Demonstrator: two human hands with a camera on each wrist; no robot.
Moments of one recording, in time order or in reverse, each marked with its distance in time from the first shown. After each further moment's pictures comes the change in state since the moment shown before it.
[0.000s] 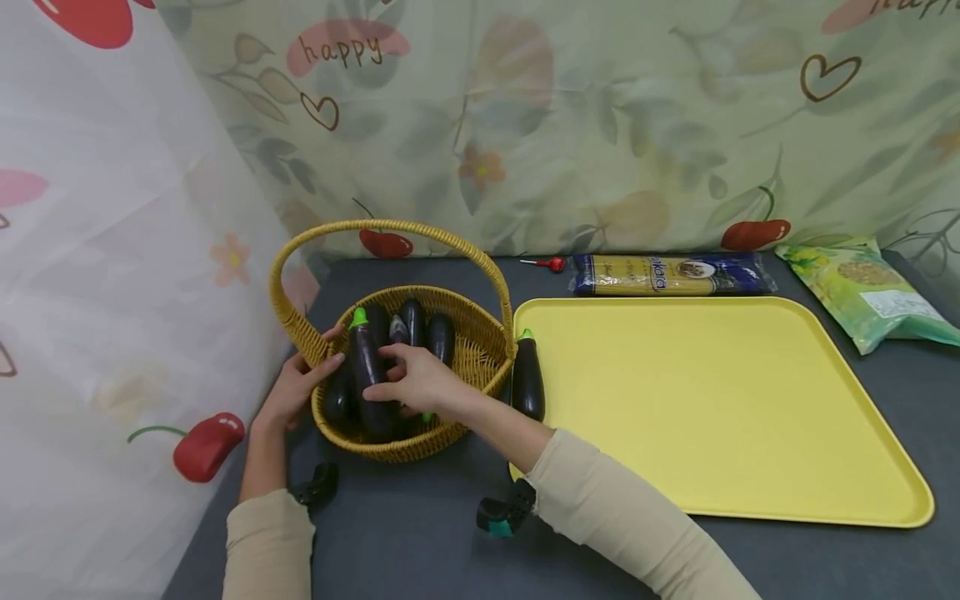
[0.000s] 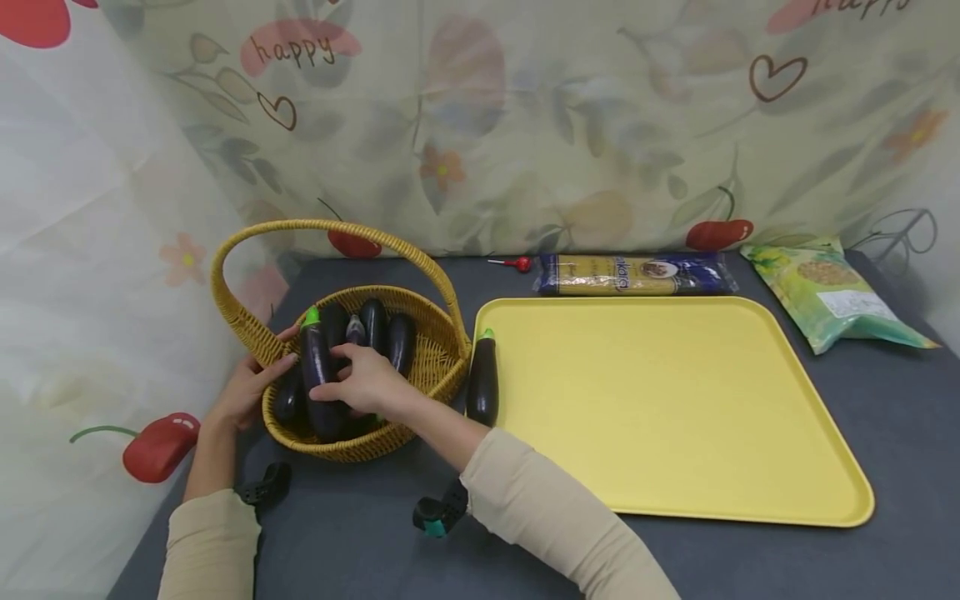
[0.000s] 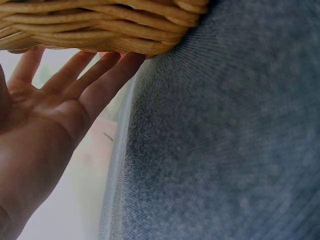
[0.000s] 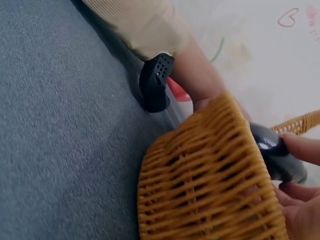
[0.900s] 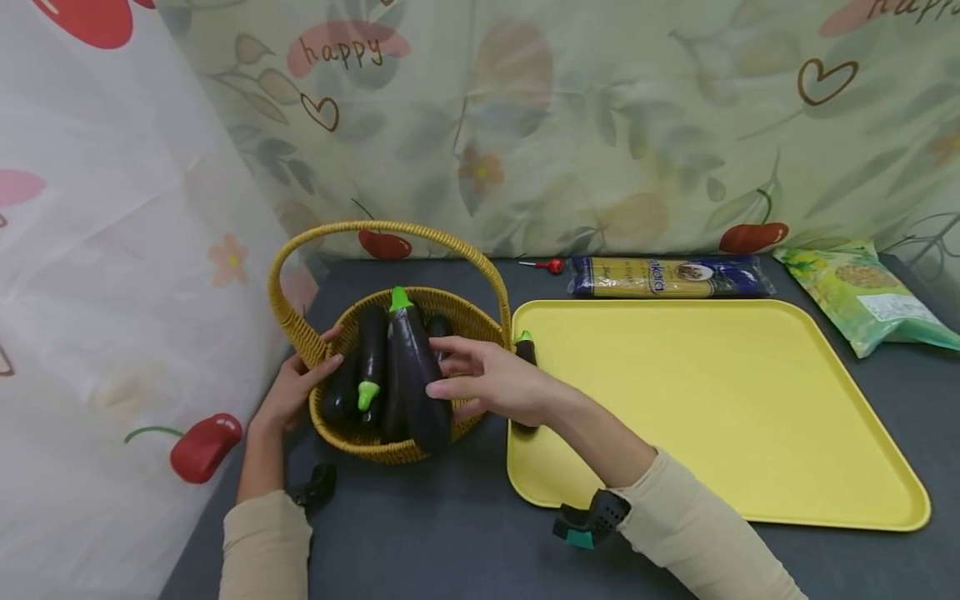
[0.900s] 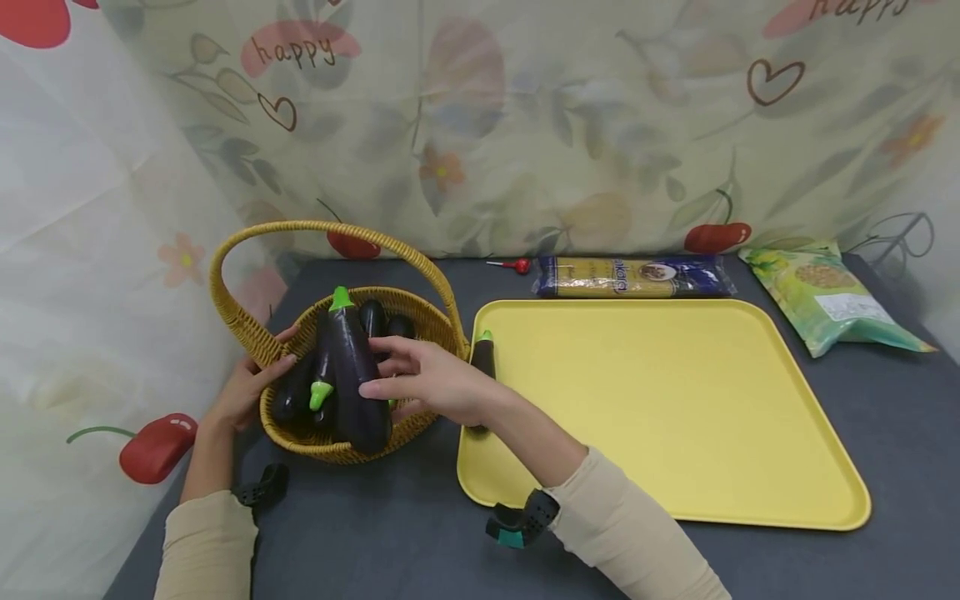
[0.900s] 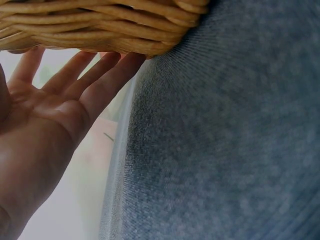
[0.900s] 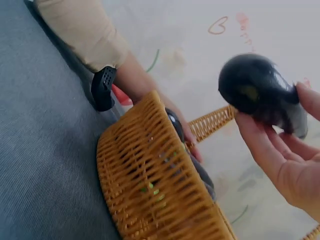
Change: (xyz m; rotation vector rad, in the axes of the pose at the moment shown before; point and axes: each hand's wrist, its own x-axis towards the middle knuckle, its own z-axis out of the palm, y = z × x) left_hand -0.001 -0.001 0.000 -0.002 -0.007 0.041; right_hand -0.064 0.005 -0.067 0.289 -0.275 -0.122
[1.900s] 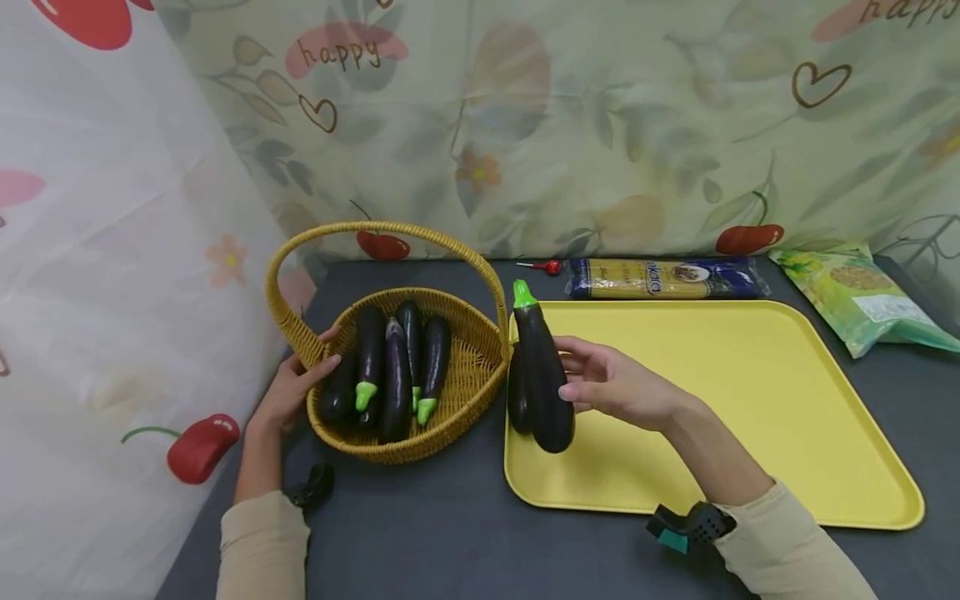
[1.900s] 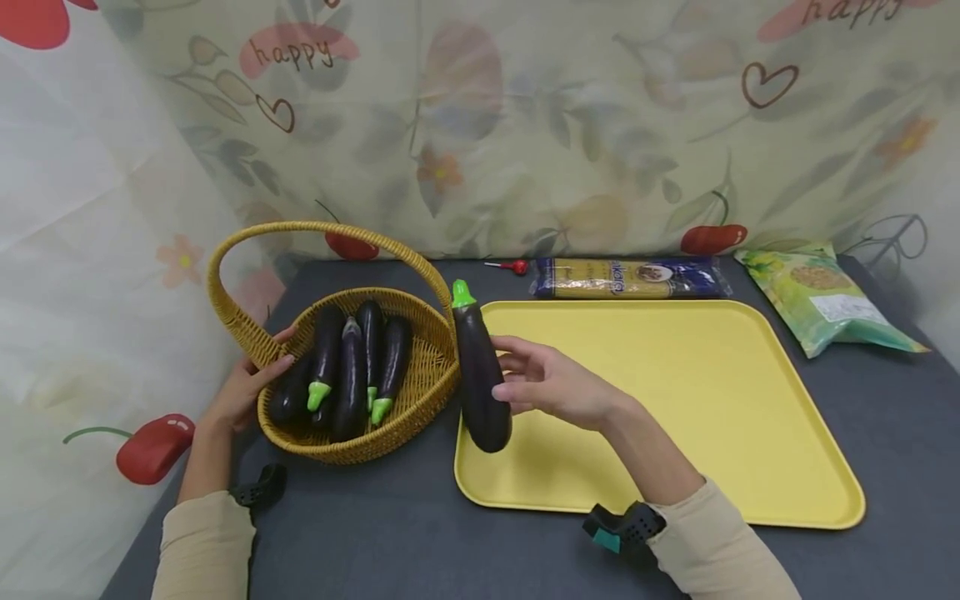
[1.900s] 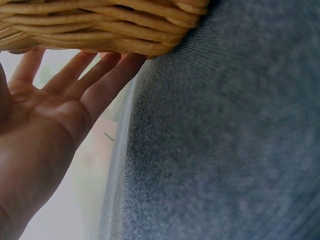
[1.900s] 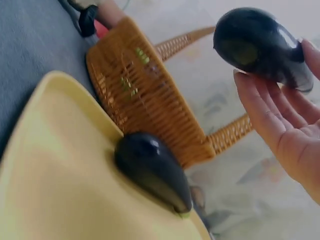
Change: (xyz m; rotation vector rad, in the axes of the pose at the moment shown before) left_hand -0.001 0.000 0.002 0.008 0.018 -0.010; right_hand -0.091 0.020 -0.079 0.004 -0.049 -0.159
